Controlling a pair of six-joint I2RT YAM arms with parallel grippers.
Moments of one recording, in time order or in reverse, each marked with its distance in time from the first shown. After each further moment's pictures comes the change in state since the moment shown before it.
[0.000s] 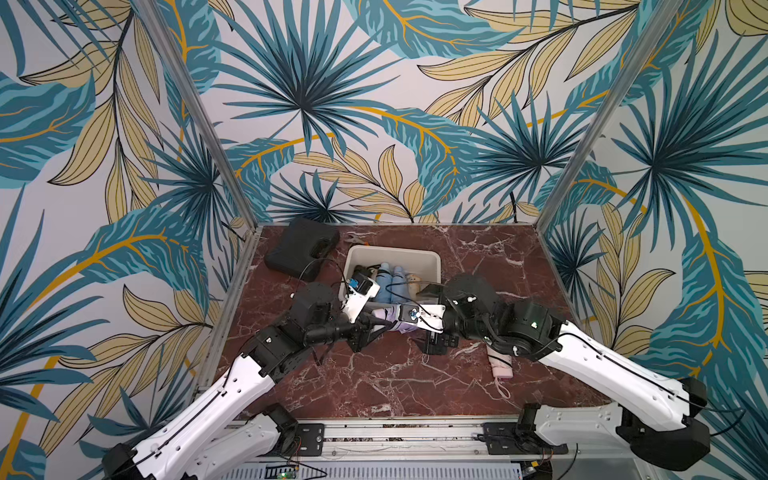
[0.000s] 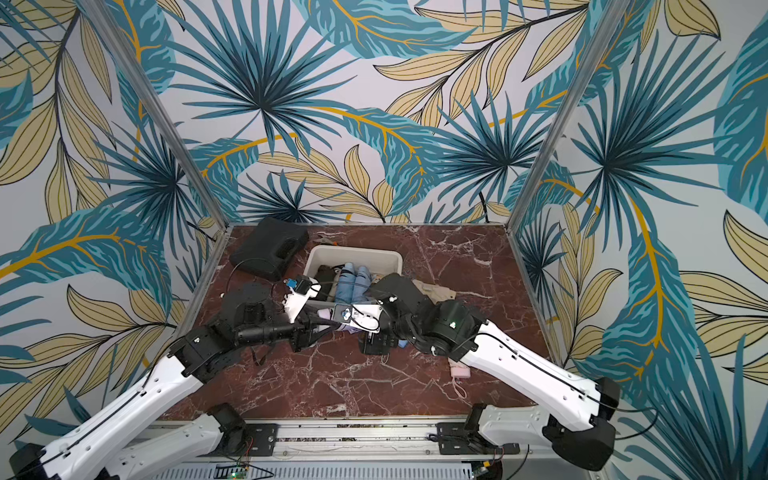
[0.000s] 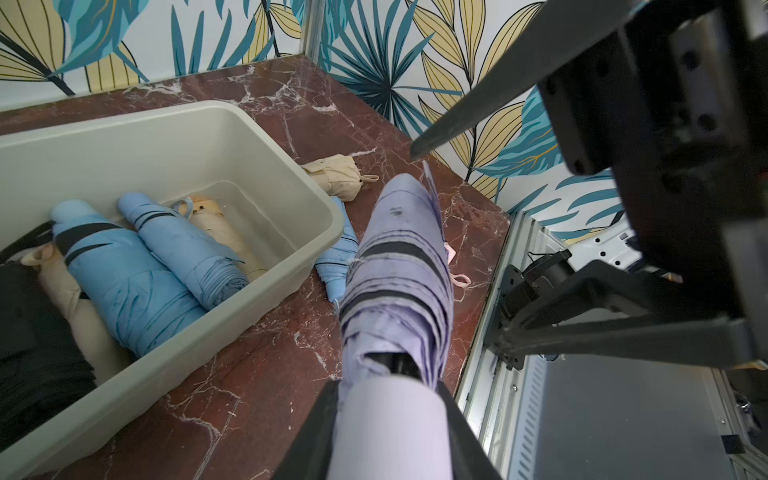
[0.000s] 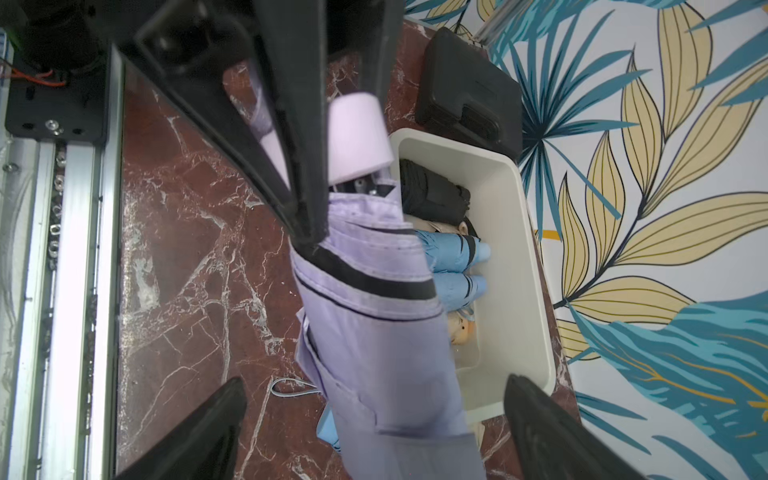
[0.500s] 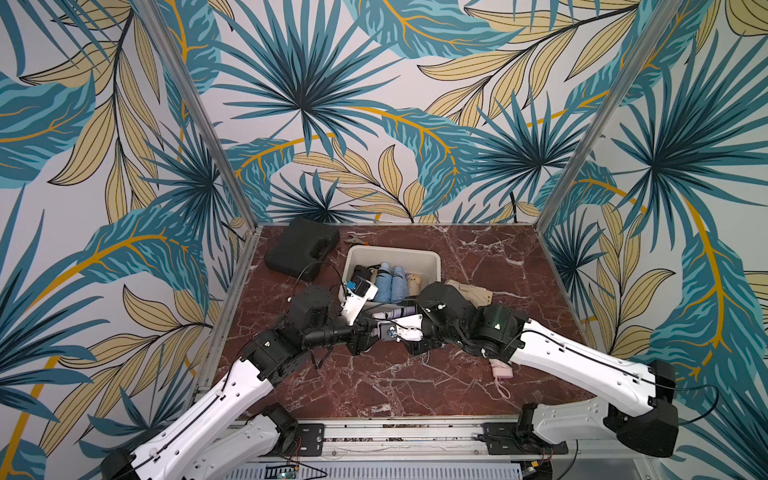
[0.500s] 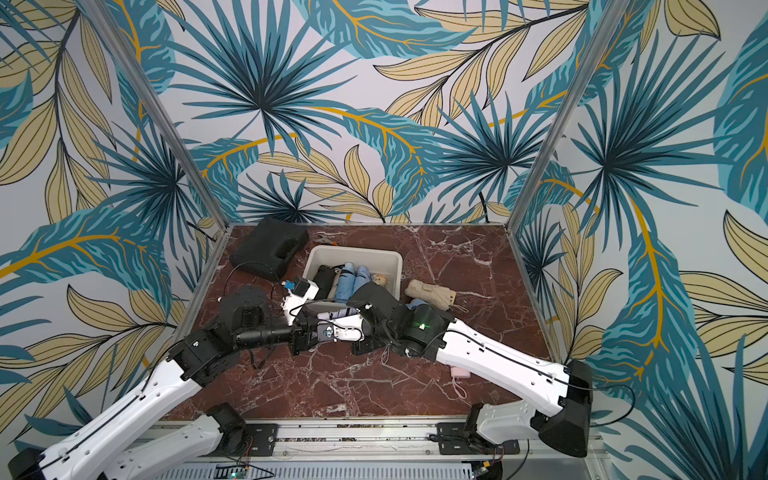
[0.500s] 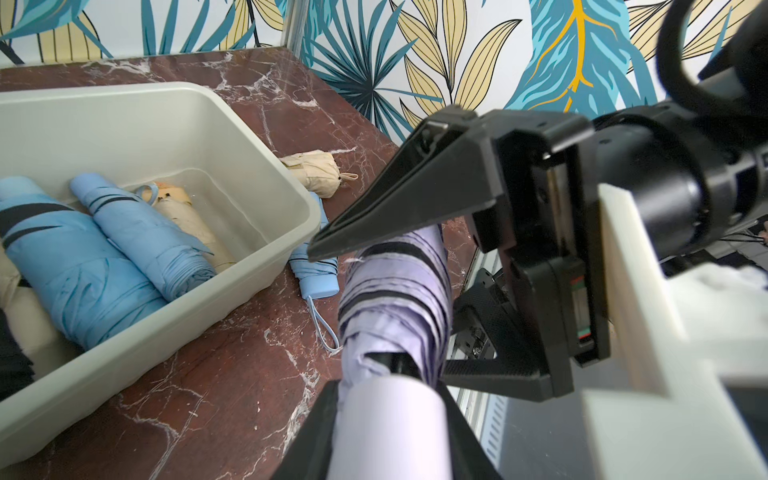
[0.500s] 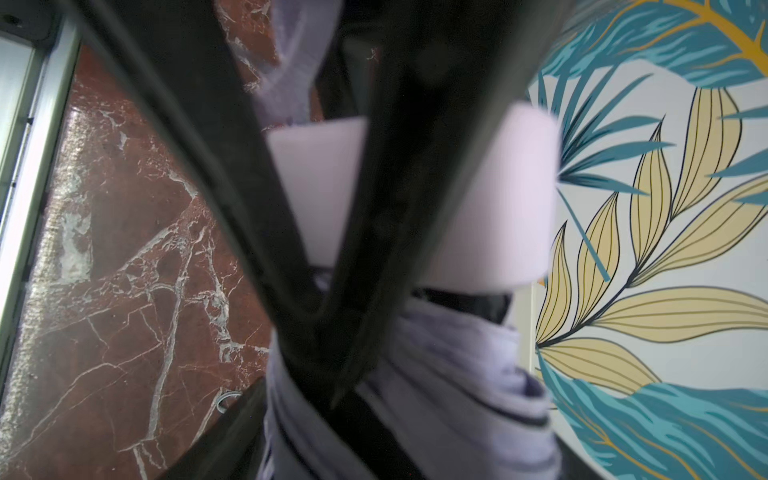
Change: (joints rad) left arm 0.004 -0.023 -0.034 0.037 0.051 -0.079; right arm 0.042 0.097 -0.058 0.151 0.061 -0.183
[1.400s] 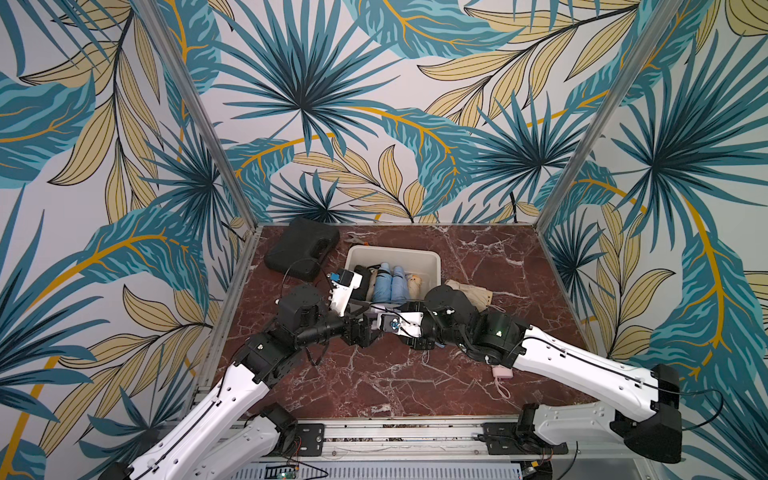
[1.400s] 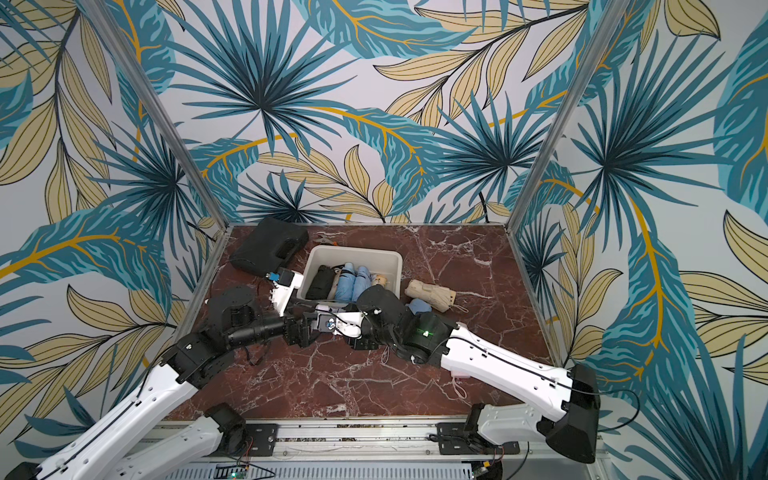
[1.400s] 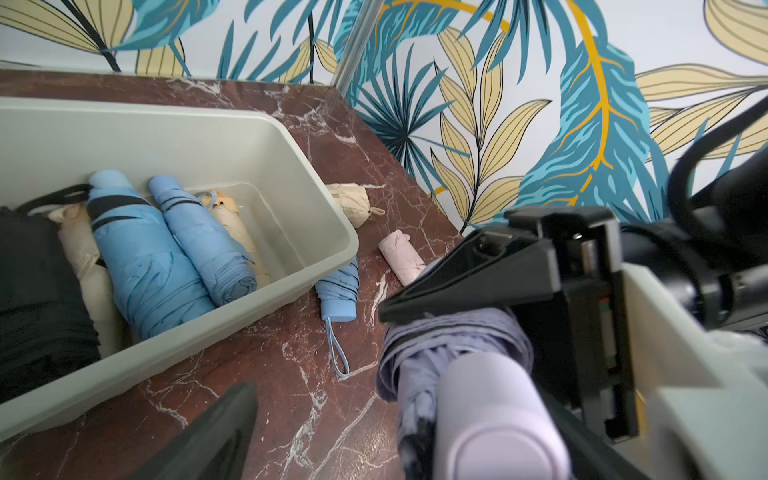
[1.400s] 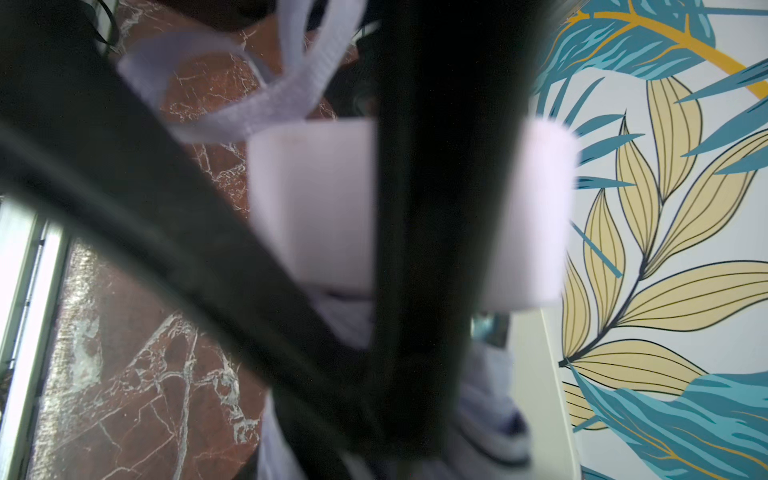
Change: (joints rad) left arm 0.077 -0.065 -0.037 0.075 -0.056 -0.153; right arm -0.018 -0.048 -0.136 0.224 -0.094 0.207
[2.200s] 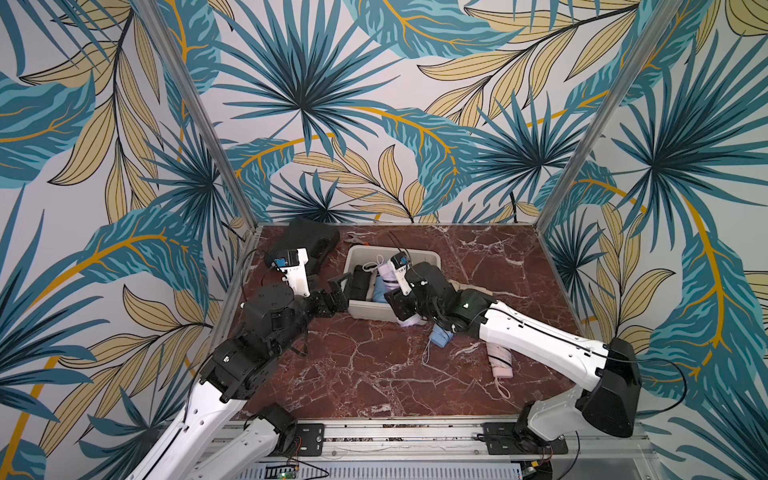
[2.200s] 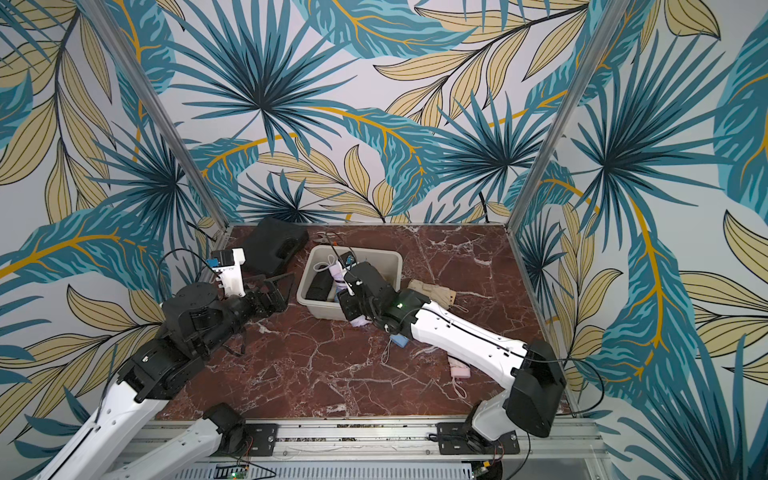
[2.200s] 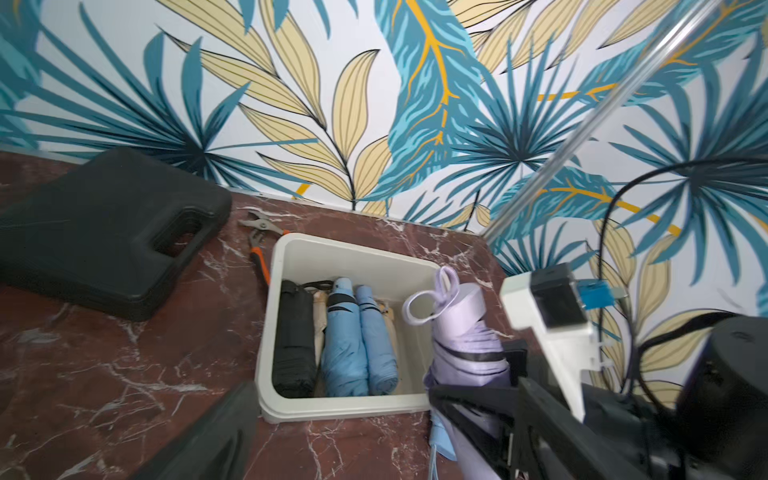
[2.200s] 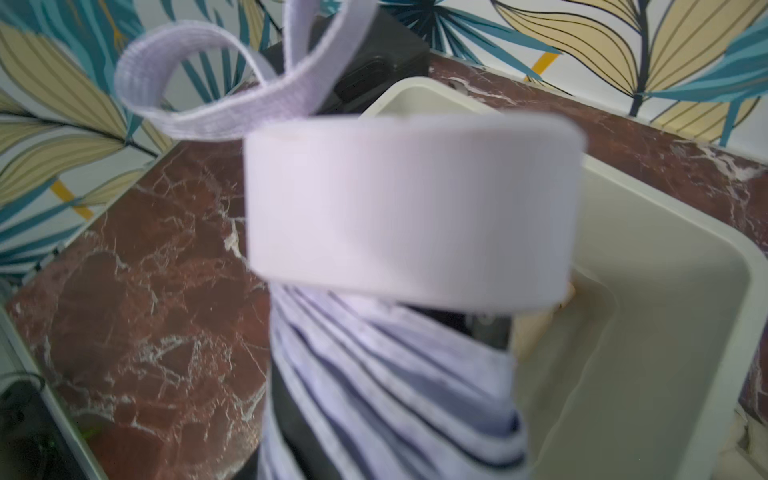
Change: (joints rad) left arm 0.019 -0.020 0.190 -0.175 -0.643 -0.106; right arm -0.137 0.269 0.230 -0.021 0.161 0.955
